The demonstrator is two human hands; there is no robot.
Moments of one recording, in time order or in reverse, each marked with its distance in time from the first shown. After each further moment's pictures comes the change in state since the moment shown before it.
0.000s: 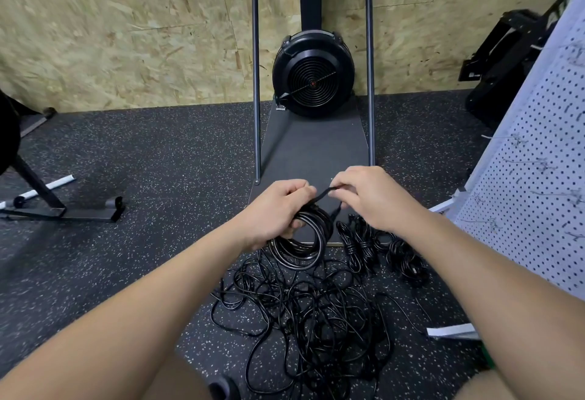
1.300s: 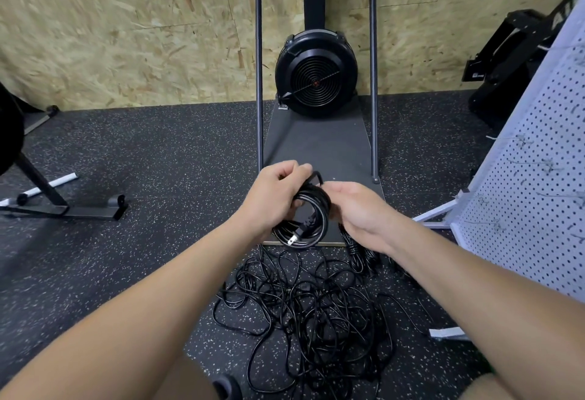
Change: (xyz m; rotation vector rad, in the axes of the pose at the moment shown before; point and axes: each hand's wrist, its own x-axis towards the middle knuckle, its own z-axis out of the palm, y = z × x) left_hand 0.003 0.013 -0.002 -0.057 0.278 0.106; right_hand 0.007 -0.029 0.050 1.106 -0.114 0.388
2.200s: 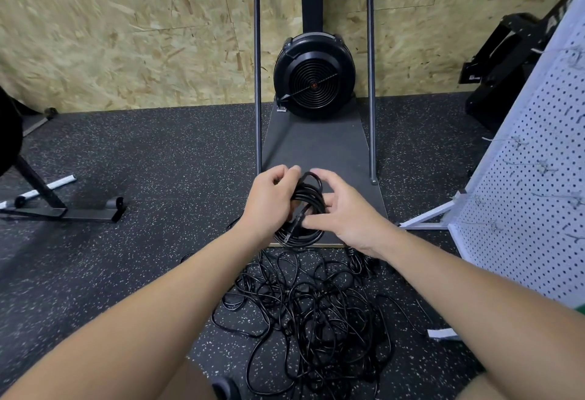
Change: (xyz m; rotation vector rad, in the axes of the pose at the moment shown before) left_hand 0.012 -0.024 0.004 0.025 0.180 0.033; right_hand -0.017 0.000 0.008 -0.155 -0.043 -0.139
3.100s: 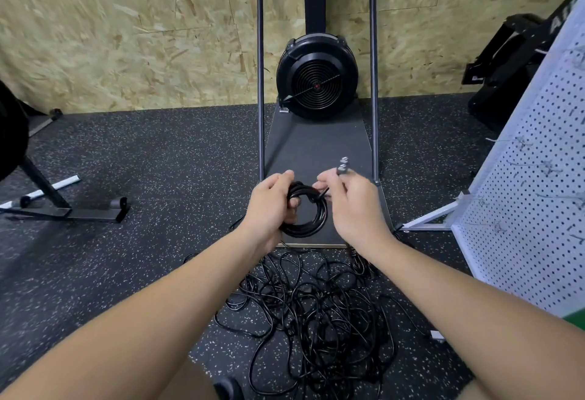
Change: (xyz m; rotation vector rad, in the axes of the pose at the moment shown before) left_hand -0.001 -0.011 -0.003 -0.363 -0.009 -0.273; right_hand 0.011 0.000 0.010 -0.445 0.539 -0.228
